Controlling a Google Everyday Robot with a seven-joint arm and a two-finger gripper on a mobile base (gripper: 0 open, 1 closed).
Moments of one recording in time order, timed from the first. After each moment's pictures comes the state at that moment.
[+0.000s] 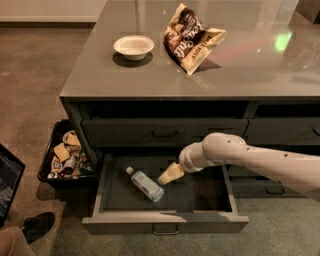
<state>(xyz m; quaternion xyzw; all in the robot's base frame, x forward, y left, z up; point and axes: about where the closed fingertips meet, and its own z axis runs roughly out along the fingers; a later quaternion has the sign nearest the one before) 0.606 -0.057 0.545 -0.42 0.84 0.17 0.29</state>
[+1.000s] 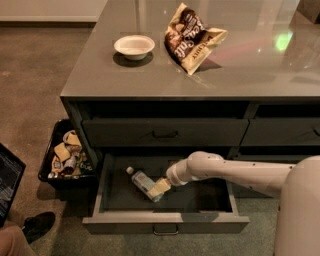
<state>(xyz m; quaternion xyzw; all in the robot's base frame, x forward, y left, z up) 0.607 -0.013 0.444 -0.43 0.83 0.21 0.28</state>
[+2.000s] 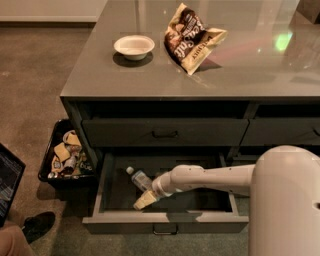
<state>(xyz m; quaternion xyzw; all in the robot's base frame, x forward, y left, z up) 0.583 0.048 0.388 -0.45 0.82 0.23 0.27</state>
